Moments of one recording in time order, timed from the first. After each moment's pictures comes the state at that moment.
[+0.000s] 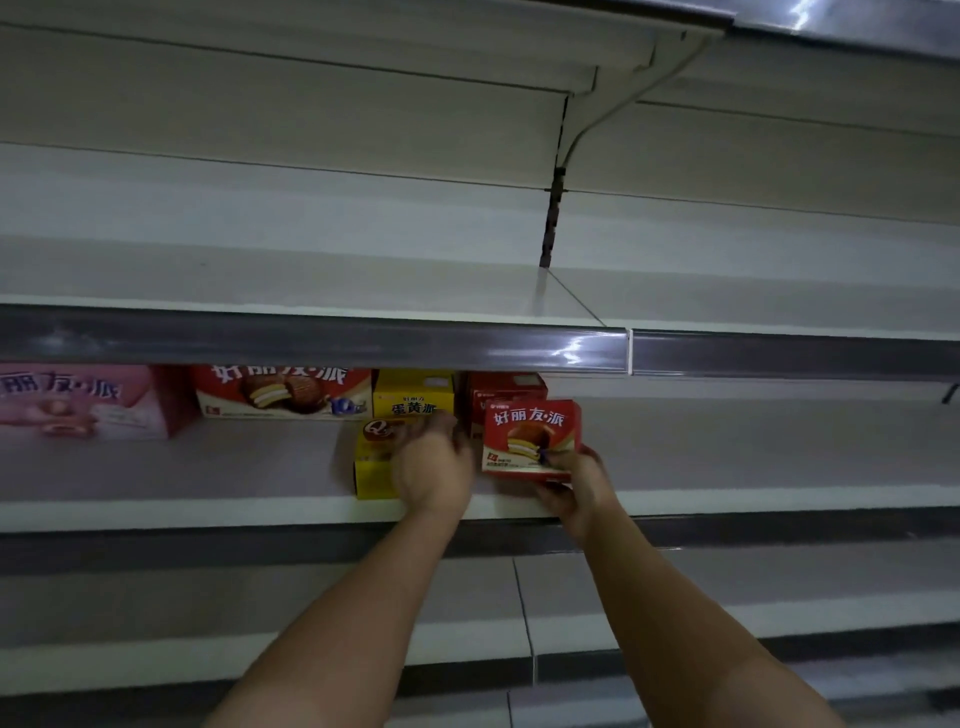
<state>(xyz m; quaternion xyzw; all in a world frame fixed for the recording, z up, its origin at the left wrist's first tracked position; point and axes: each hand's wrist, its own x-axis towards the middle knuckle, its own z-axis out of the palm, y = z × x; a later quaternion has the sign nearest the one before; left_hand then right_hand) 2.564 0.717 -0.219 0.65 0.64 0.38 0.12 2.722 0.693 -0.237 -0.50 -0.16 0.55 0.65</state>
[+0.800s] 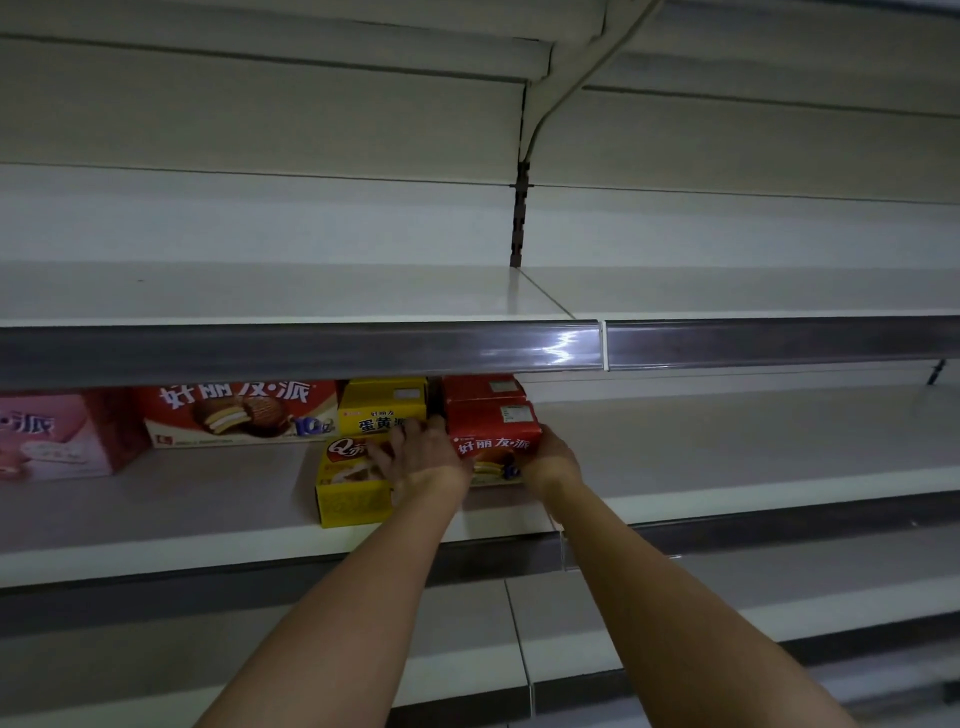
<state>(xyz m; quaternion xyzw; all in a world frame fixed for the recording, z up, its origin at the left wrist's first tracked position) 2.598 0.761 -0.222 0.70 0.69 0.19 0.07 2.726 0.741 -0.234 -0.76 -0.46 0.26 0.37</state>
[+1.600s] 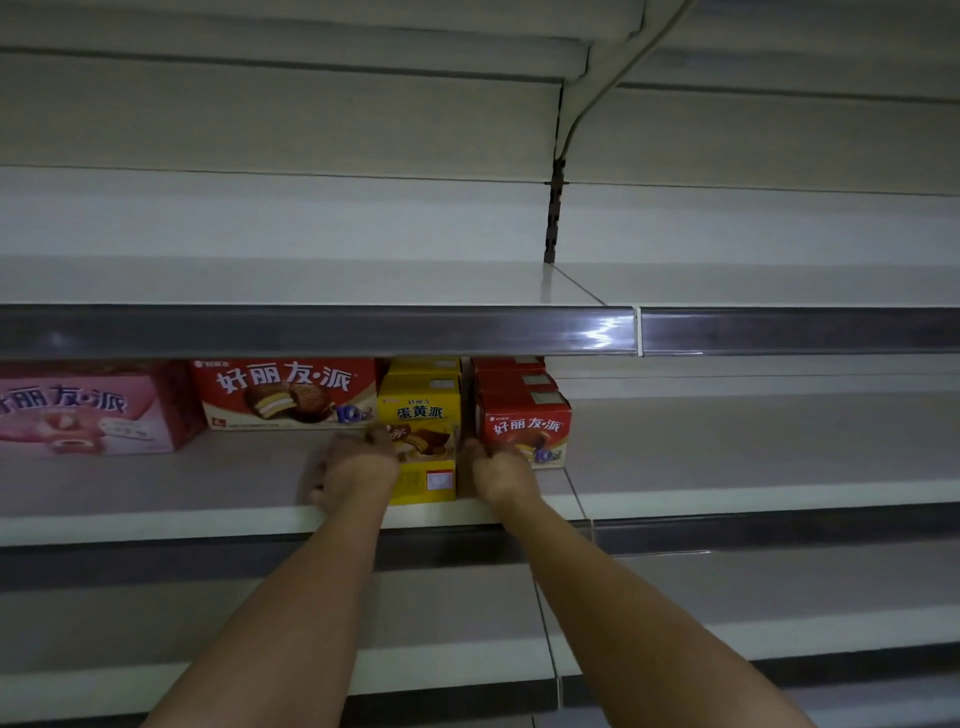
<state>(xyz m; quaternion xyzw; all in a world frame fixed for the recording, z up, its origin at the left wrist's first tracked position) 2.501 0.771 -0.238 0.45 0.79 0.34 0.25 2.645 0.729 -0.242 -0.71 -0.49 0.34 0.38</state>
